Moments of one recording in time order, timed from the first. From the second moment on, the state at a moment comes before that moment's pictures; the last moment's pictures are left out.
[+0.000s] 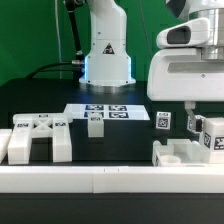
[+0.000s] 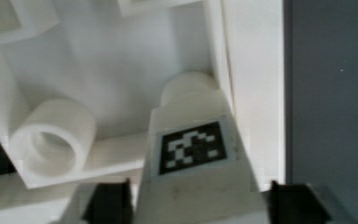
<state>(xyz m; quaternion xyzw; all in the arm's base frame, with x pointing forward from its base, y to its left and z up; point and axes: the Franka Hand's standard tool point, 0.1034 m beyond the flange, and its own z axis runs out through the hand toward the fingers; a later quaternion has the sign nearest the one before) 0.624 0.125 0.073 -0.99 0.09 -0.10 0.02</state>
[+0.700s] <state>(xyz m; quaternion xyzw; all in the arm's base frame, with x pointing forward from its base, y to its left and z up) 0.623 0.126 0.073 -0.95 0.30 -0.09 0.04</state>
